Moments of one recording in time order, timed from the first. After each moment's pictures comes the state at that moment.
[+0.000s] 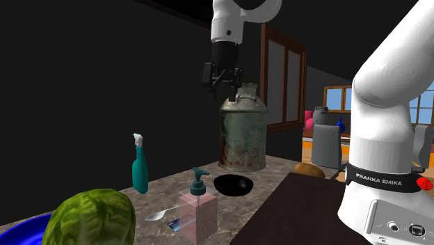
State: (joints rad) arm 0.04 -0.61 0.20 -2.62 0.07 2.11 0.29
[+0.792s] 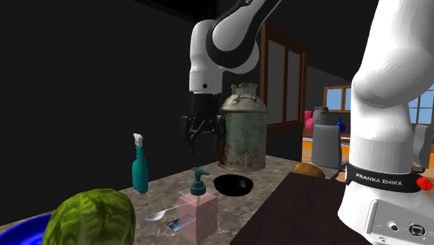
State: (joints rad) arm 0.07 -0.21 0.32 -2.66 0.12 2.50 0.46
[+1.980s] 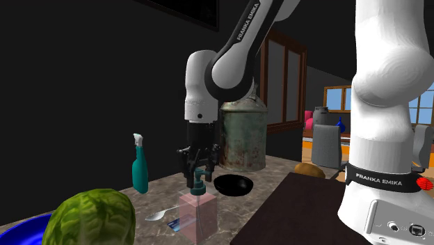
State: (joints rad) arm 0.06 0.03 0.35 -2.66 0.04 2.72 0.55
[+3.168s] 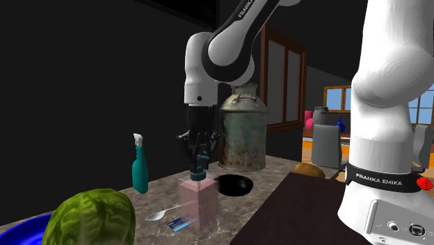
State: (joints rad) arm 0.07 -0.09 0.35 -2.65 0.11 2.58 0.51
